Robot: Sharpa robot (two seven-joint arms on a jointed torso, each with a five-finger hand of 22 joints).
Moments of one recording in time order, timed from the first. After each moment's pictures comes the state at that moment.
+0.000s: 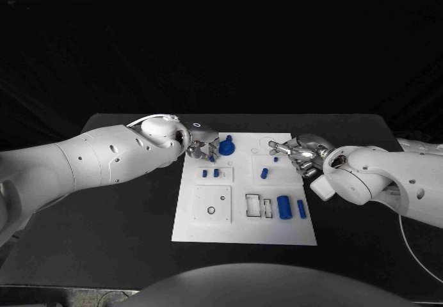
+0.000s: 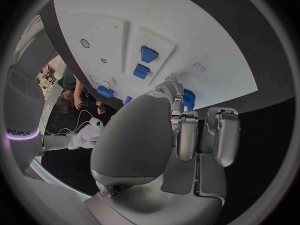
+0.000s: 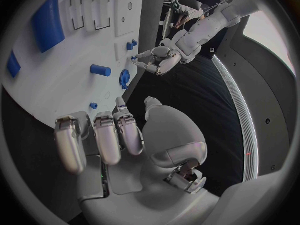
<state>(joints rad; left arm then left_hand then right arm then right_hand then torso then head) 1.28 -0.49 -0.24 1.10 -1.62 -0.06 0.15 1.66 -0.09 0.33 0.28 0.05 1.13 0.09 0.10 0.16 1.20 0.04 0.07 0.06 1.47 -0.01 1.57 1.31 0.01 1.47 0.14 1.57 1.31 1.23 -0.96 -0.22 1.66 -0.51 -0.38 -0.13 1.12 0.17 -0.07 0.29 0.40 0.79 0.20 0.14 0.09 1.47 0.16 1.57 1.31 1.47 0.11 1.57 1.31 0.01 1.47 0.22 1.57 1.31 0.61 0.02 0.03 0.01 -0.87</state>
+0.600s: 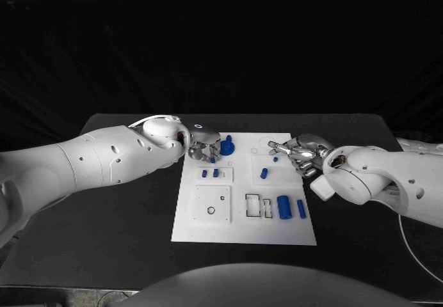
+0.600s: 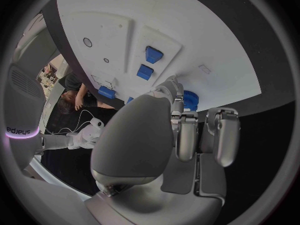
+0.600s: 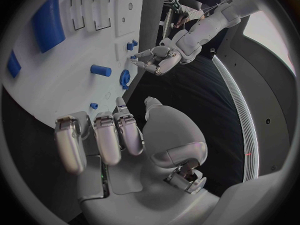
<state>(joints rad) 1.28 -0.49 -0.24 1.11 -1.62 -0.04 0.15 1.66 -0.09 0.33 0.28 0.05 1.12 0.09 0.10 0.16 1.19 0.04 0.07 0.06 1.47 -0.01 1.57 1.31 0.01 1.47 0.14 1.57 1.31 1.23 -0.96 -0.22 1.66 -0.51 -0.38 -0.13 1.12 0.17 -0.07 0.29 0.40 0.79 0.20 0.15 0.09 1.47 0.16 1.57 1.31 1.47 0.11 1.57 1.31 0.01 1.47 0.22 1.57 1.31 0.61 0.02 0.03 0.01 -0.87</state>
